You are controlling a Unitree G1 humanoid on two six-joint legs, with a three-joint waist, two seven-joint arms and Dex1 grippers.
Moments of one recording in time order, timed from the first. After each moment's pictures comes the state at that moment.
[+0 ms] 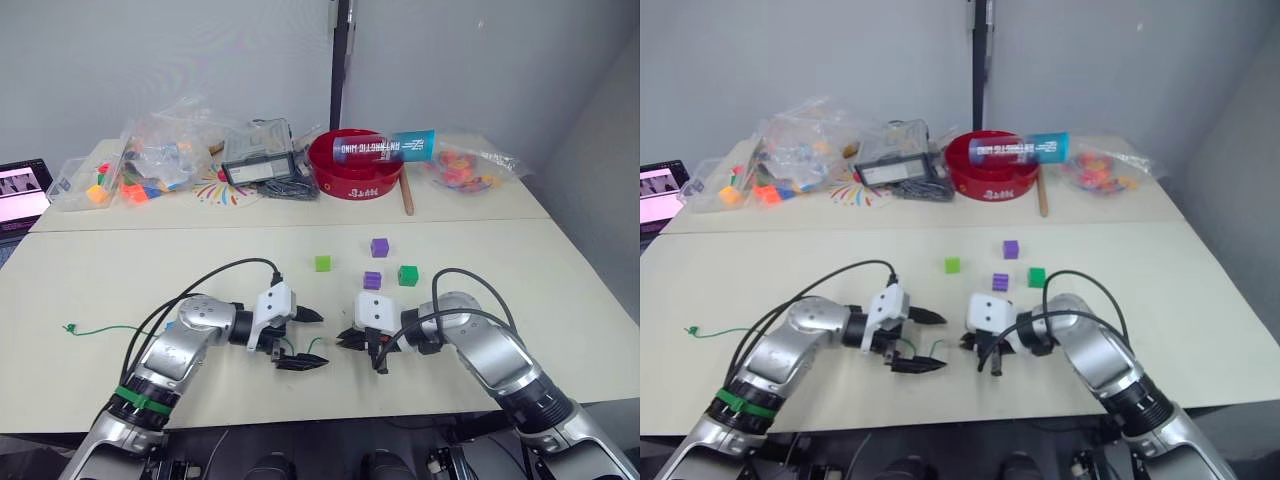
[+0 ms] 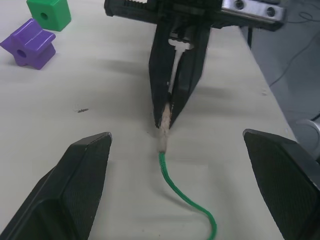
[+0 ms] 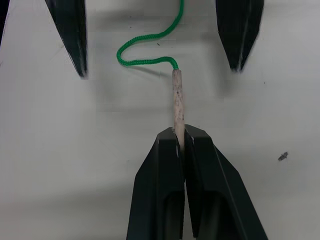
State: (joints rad) left arm -0.44 0.54 -0.26 0.01 -0.27 0.31 -1.23; right arm -0.51 -0.59 0.42 -0.21 0.05 0.51 1.10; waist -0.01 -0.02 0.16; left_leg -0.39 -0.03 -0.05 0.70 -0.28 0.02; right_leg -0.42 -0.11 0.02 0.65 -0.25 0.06
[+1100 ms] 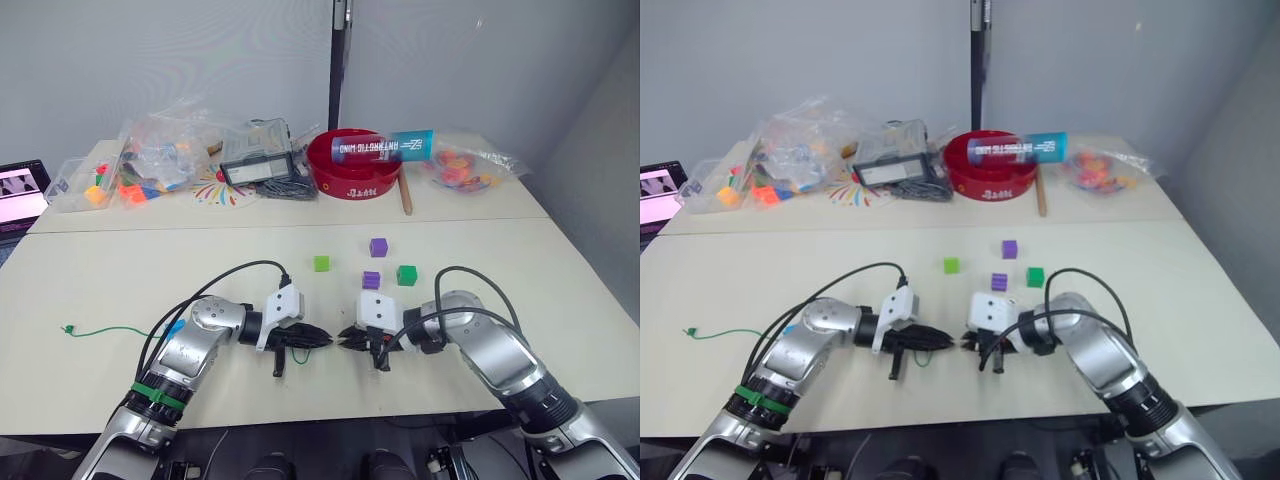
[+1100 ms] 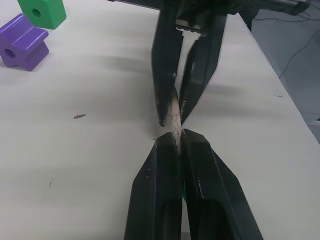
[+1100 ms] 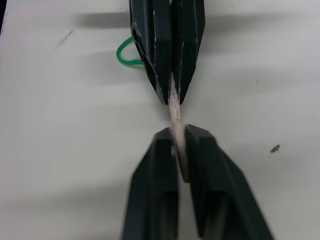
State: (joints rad) left arm -0.46 0.50 -0.28 0.08 -0.24 0.26 -1.23; right arm -0.50 -0.60 0.41 -0.24 0.07 0.54 1.11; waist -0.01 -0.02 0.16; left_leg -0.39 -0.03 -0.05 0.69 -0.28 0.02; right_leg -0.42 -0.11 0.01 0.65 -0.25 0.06
